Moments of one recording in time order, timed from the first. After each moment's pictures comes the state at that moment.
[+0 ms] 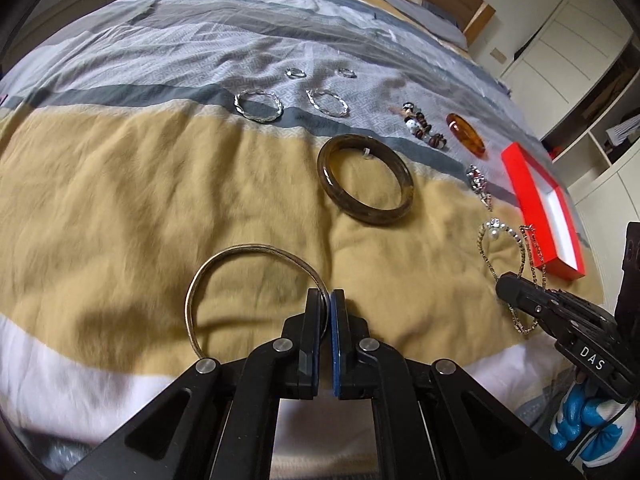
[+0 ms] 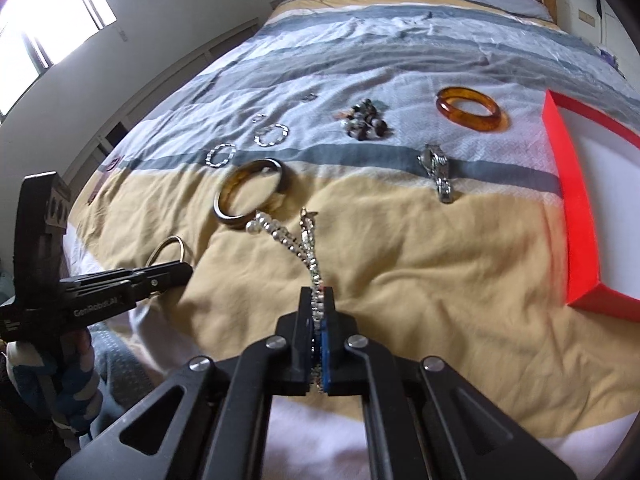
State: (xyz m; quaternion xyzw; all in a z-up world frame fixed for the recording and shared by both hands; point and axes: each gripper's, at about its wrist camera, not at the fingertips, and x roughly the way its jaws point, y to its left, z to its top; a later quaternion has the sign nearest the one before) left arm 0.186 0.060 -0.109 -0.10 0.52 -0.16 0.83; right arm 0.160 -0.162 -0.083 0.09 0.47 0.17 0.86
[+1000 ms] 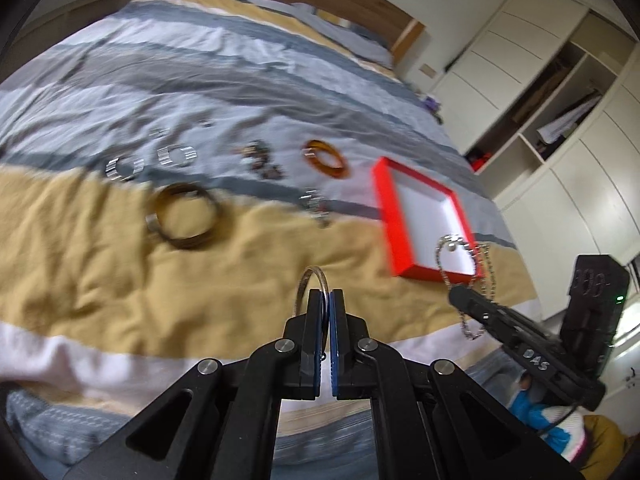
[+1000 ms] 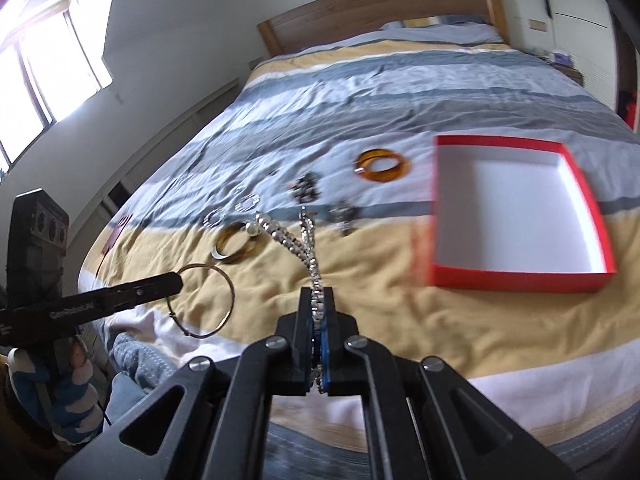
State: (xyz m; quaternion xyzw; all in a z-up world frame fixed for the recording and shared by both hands) left arm 0.141 -0.042 -0.019 -0.12 0.46 -0.27 0.84; right arm 0.089 -0.279 -0.021 0.15 0.38 0.11 0.90
